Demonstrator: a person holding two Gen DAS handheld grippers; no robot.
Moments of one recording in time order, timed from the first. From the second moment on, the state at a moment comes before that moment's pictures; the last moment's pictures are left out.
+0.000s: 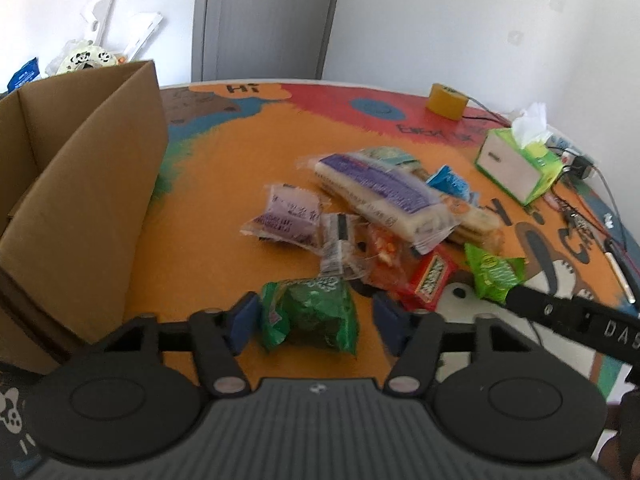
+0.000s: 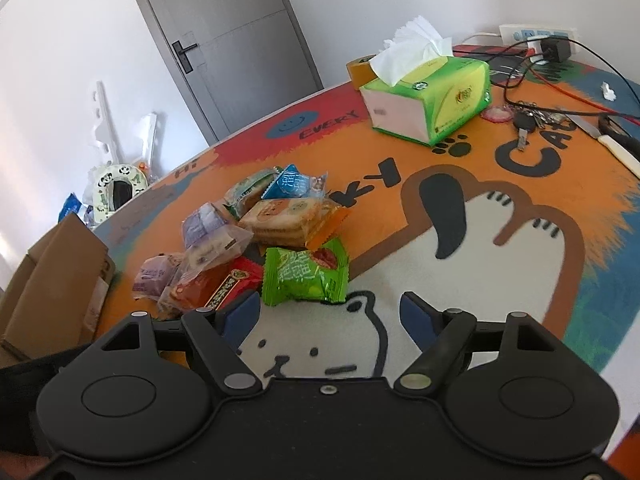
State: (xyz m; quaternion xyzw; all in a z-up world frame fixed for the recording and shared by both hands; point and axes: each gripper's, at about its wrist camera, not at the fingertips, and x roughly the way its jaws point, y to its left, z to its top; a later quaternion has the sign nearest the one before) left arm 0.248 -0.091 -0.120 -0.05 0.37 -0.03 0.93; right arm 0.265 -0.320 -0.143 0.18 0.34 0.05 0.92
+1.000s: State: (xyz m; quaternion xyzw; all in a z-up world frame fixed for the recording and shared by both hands) left arm 0.239 -0.073 -0.097 -0.08 0.33 -0.03 0.94; right arm 0.277 -0.309 -0.134 0.17 0.32 0.06 0.93
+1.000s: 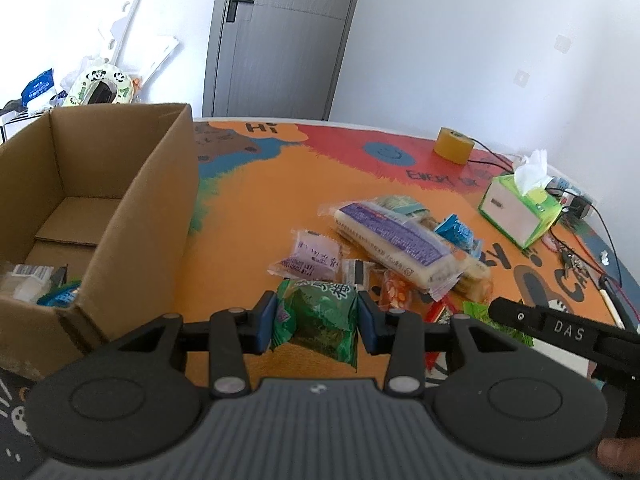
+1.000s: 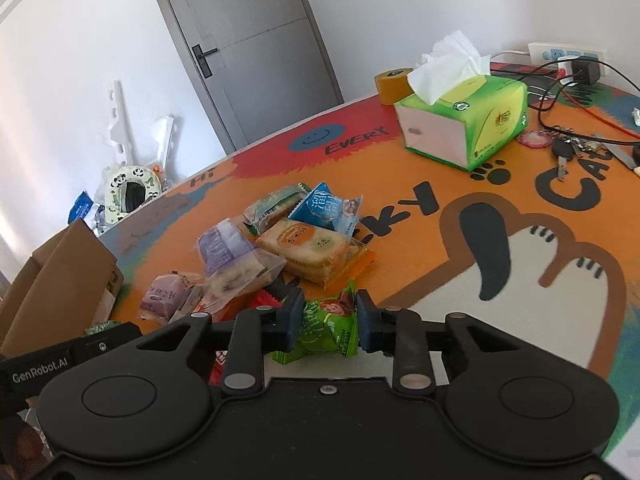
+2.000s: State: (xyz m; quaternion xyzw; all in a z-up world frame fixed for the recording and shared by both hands) left arm 0.193 -0.029 -0.033 -0.09 0.24 -0.01 0.97; right arm 0.245 -0.248 -0.066 0.14 0.25 0.13 0.95
